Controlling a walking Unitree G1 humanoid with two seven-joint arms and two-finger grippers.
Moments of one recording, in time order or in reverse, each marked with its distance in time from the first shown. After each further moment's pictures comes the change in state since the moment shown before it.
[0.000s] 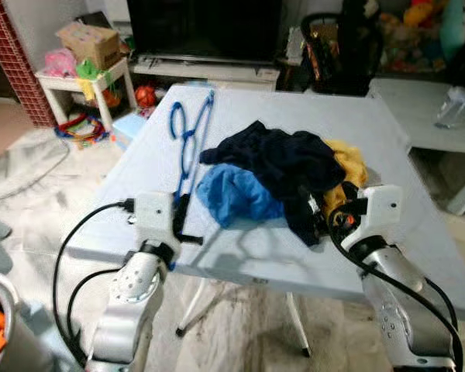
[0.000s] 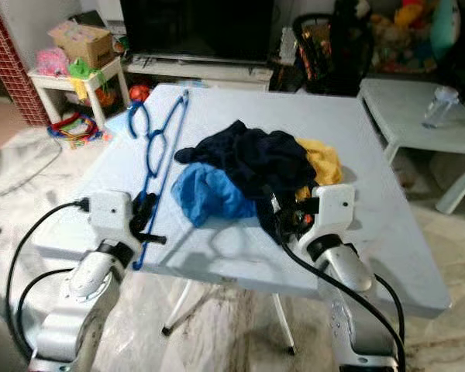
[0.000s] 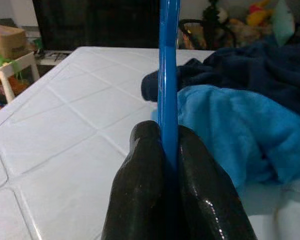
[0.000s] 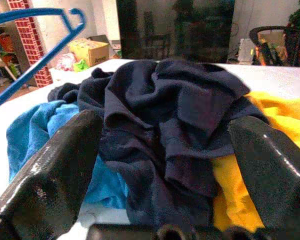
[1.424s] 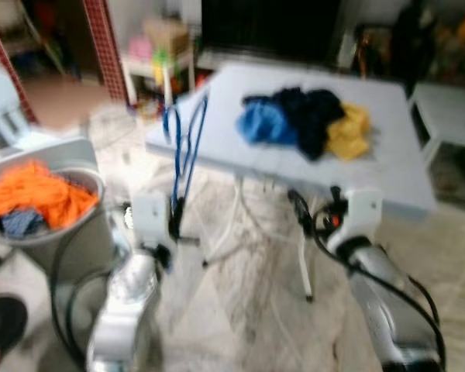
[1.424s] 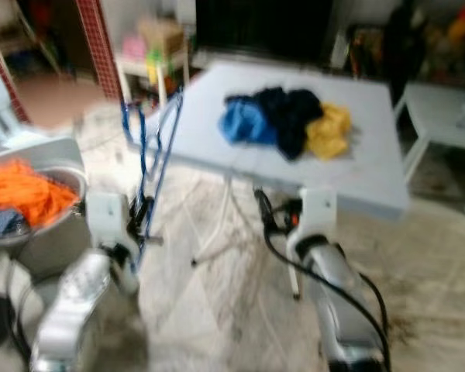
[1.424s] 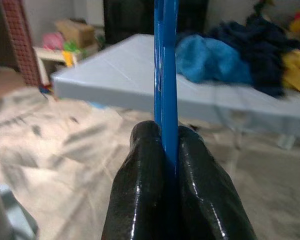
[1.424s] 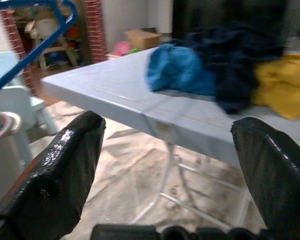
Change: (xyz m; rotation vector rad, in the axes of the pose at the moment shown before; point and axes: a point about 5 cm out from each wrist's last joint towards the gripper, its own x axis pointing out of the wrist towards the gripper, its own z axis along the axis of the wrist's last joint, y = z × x) left arm 0.000 0.003 -0.013 -0.034 0.044 0.019; right arm 0.006 0.005 -0.016 -0.027 0.064 -0.018
